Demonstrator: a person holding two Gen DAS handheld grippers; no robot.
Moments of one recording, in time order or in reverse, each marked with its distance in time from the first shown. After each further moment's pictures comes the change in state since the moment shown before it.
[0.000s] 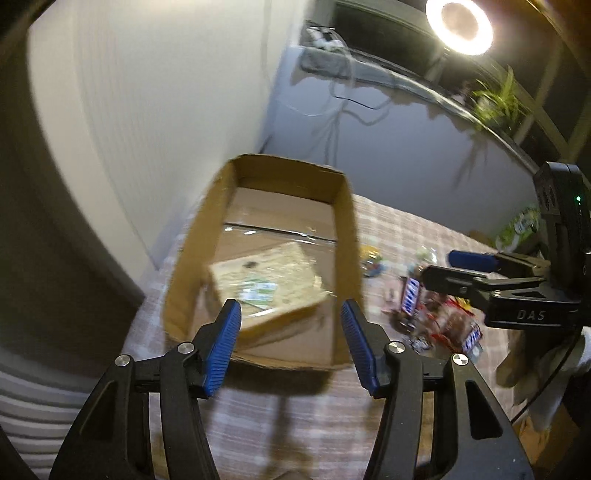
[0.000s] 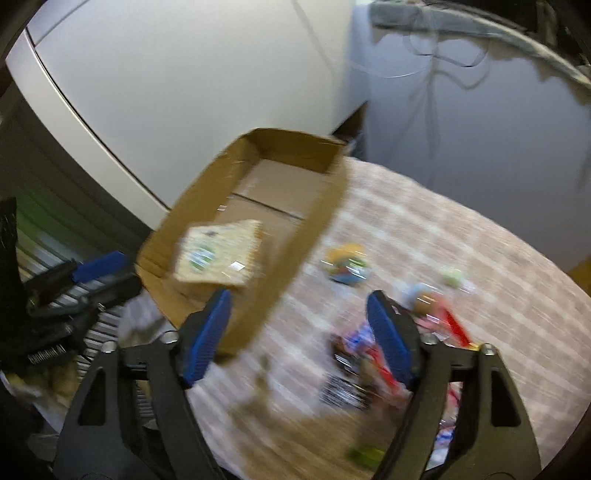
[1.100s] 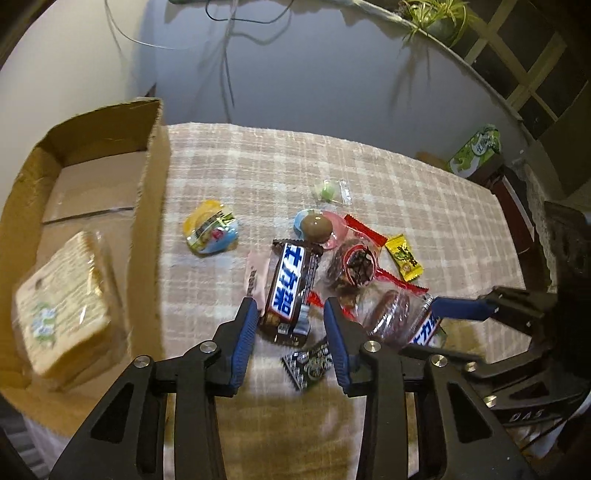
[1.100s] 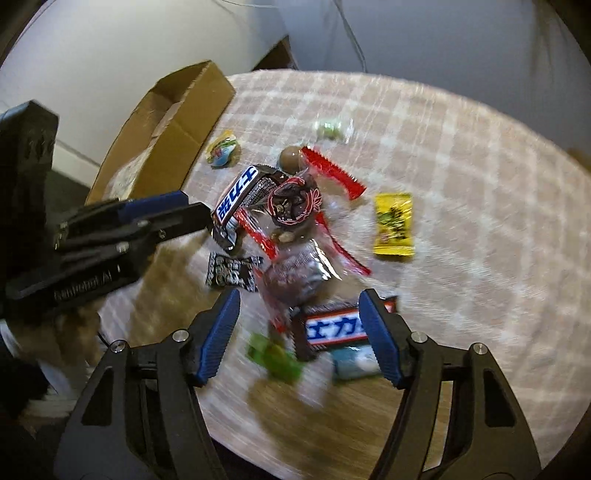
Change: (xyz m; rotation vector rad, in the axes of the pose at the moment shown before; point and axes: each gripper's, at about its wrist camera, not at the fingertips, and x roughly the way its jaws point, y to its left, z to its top) left arm 0.117 -0.125 0.005 0.171 0.261 -0.191; right arm 0.021 -0.087 -0.082 0.261 0.214 0.008
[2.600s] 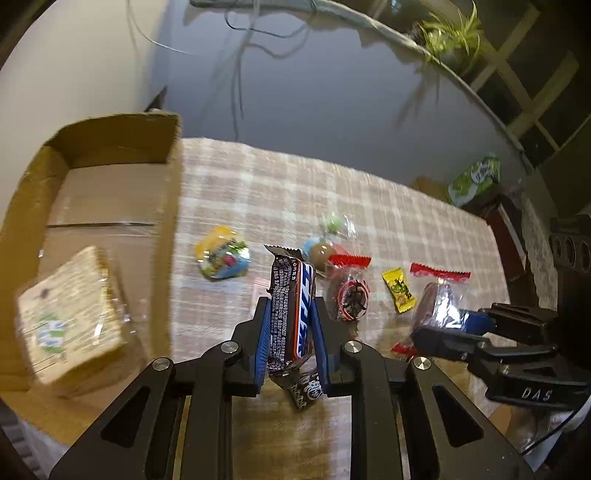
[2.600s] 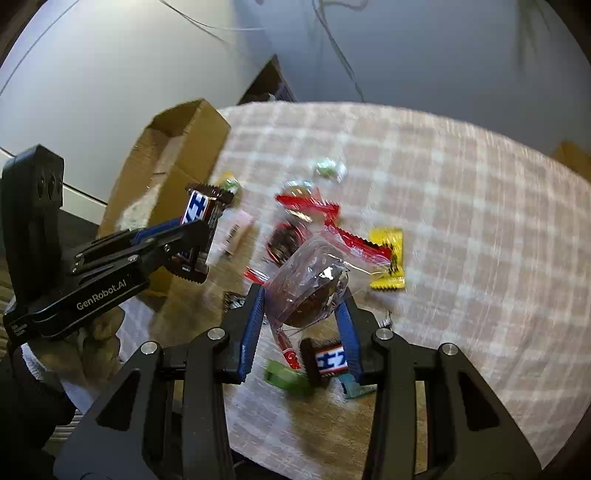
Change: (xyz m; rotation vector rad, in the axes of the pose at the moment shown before) left arm -0.018 0.020 0.011 -0.084 -0.061 -0.041; right arm -0.035 0.007 0.023 0.005 -0.088 0.010
